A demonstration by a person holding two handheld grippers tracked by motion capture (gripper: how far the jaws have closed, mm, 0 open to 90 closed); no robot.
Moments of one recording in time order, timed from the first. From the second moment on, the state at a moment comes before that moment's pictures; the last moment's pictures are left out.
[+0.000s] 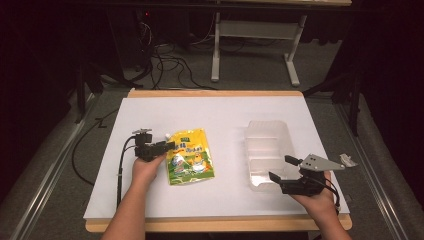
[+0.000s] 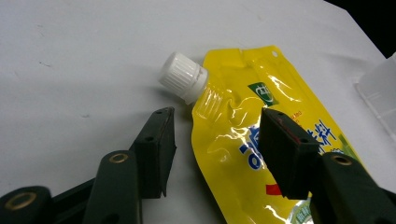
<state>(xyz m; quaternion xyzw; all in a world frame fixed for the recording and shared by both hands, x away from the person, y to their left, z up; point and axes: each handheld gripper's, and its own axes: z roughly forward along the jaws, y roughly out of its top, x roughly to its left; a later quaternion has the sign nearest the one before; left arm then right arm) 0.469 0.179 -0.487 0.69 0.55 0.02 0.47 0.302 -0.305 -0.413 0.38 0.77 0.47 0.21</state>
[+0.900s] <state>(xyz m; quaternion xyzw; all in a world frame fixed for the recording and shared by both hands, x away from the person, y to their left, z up) 0.459 0.167 -0.483 0.72 0.50 0.06 0.47 0.302 -0.308 -0.412 0.39 0.76 0.47 0.21</state>
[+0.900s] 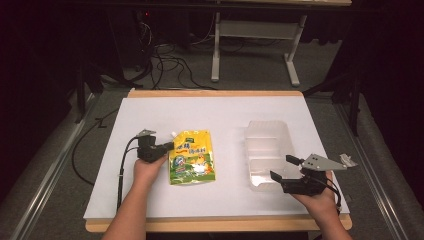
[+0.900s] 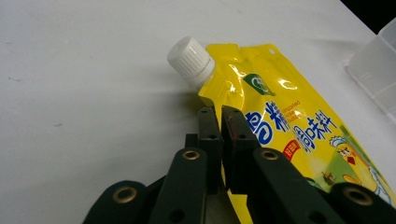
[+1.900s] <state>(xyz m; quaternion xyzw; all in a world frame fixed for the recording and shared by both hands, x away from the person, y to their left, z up) 0.387 0.157 -0.433 0.70 0.44 0.21 0.52 0.295 -0.301 -0.404 0.36 0.77 0.49 0.22</state>
